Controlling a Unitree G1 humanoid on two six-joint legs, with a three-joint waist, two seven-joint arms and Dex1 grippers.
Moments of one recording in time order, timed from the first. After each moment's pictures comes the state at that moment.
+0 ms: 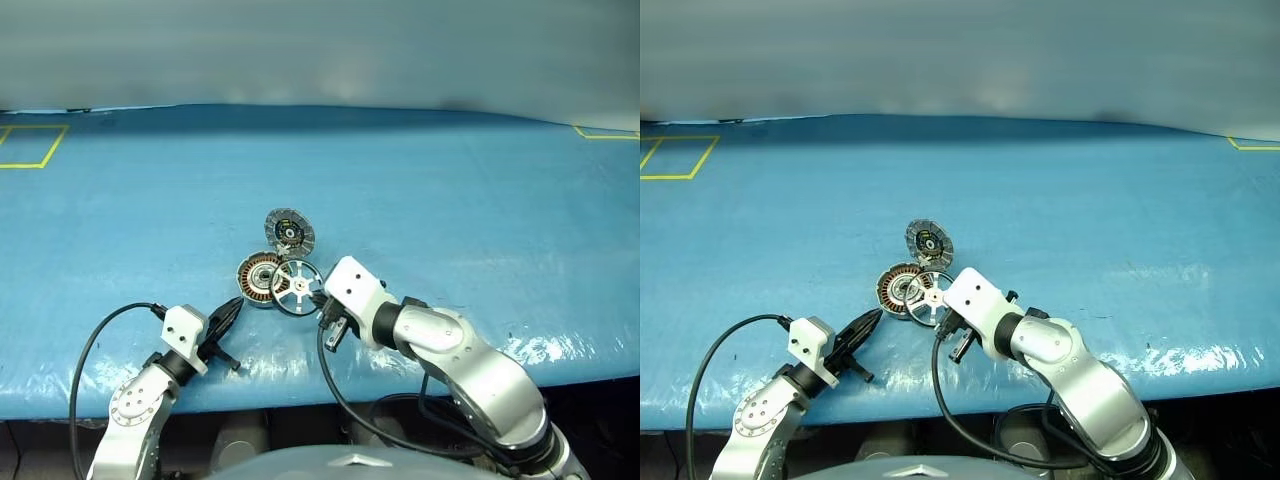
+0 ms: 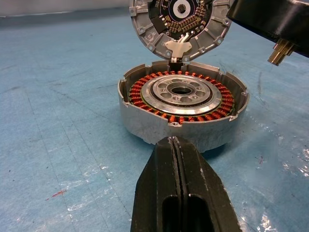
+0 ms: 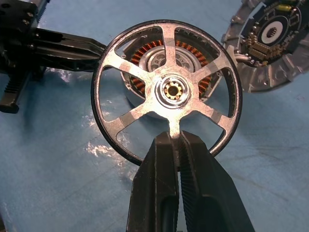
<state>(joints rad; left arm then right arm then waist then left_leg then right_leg) 0.37 0.34 0.01 -0.19 -0.25 -0.10 -0.58 -0.22 -0.36 0.47 -0.86 0.12 1.21 0.46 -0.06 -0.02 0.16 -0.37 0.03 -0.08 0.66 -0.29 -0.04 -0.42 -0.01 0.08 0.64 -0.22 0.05</state>
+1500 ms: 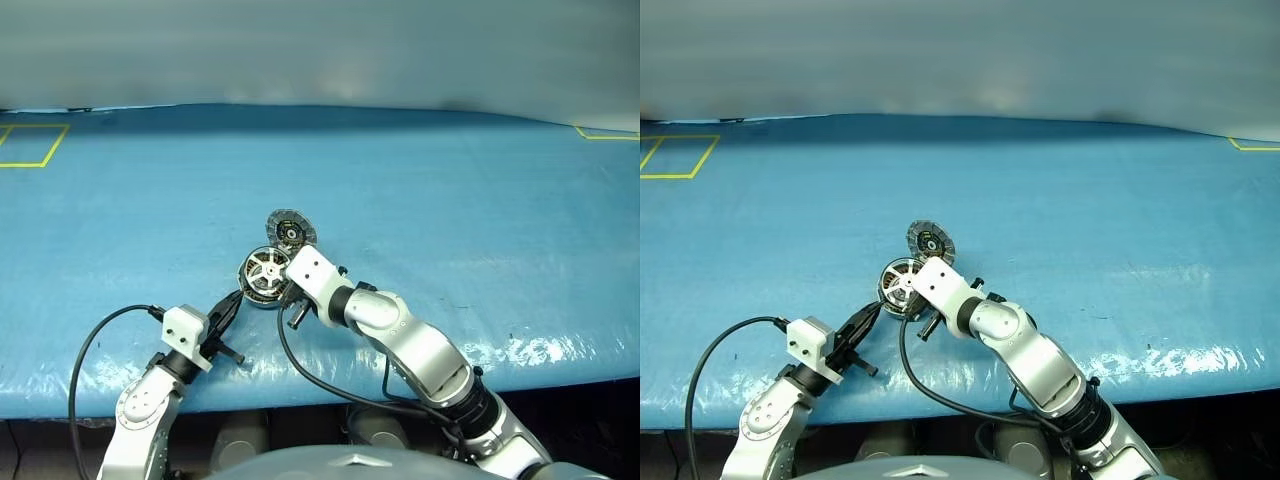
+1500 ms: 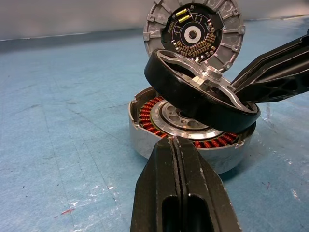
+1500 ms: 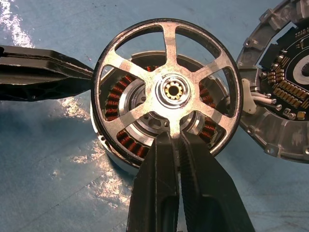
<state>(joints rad) 0.37 0.29 -0.01 -0.20 -0.24 -0.18 -0.52 -0.30 -0.22 0.58 -0.47 0.04 0.94 0.34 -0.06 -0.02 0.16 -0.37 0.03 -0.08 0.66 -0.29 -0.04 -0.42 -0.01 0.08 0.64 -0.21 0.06</state>
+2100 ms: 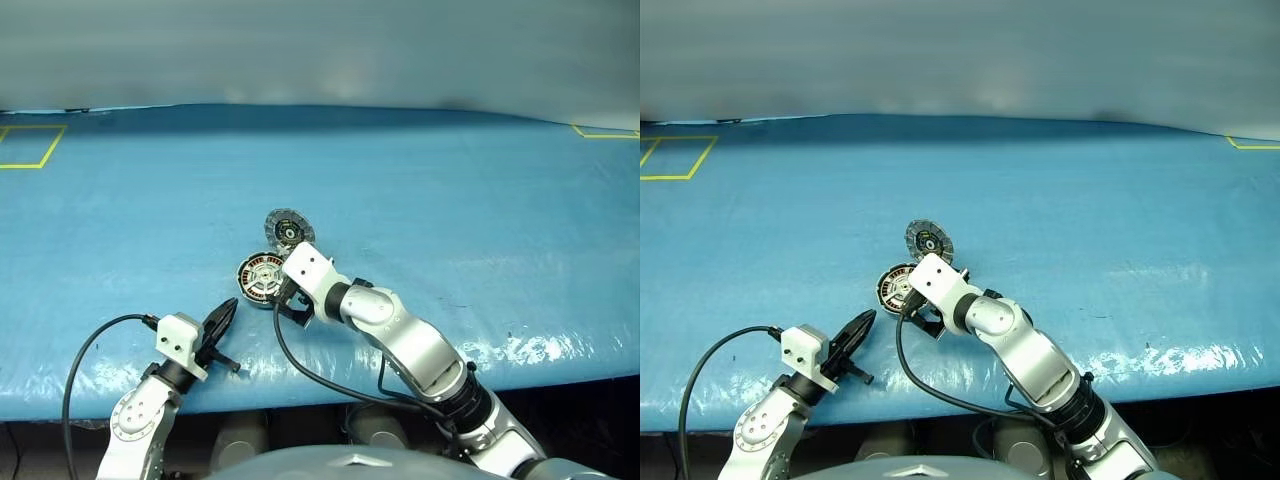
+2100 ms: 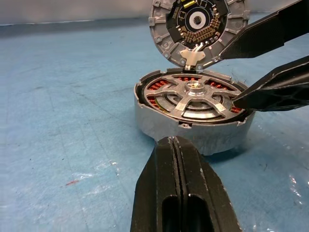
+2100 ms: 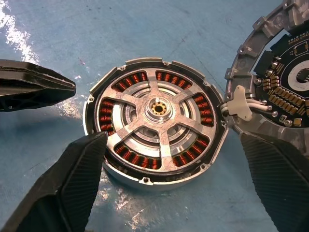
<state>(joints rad) 0.42 0.29 0.01 -0.20 -0.25 -0.18 -0.51 -0.33 -0.19 0.58 -0.44 0.03 0.94 0.34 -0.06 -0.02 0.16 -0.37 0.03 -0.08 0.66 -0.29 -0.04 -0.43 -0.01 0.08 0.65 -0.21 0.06</state>
